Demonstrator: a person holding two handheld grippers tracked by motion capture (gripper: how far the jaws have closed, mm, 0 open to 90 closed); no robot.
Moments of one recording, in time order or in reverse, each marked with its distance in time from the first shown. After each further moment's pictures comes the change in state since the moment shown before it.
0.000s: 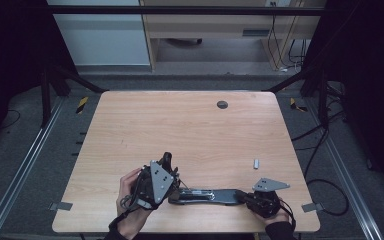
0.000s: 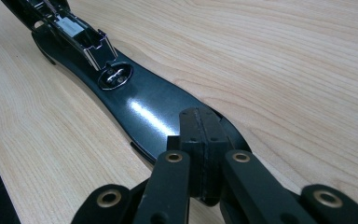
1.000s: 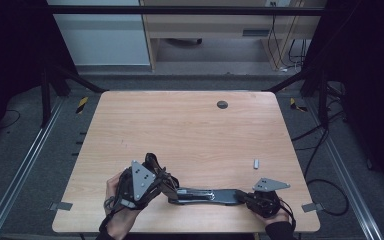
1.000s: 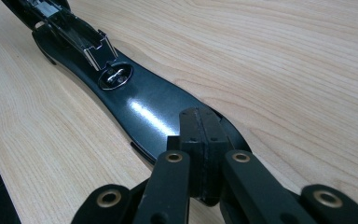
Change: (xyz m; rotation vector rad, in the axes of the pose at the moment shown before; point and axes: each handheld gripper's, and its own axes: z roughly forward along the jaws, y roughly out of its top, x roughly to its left) left arm 0.025 -0.021 -0.008 -0.004 -0.003 -0.111; right arm -0.001 0.000 0.000 -0.001 0.001 -0.003
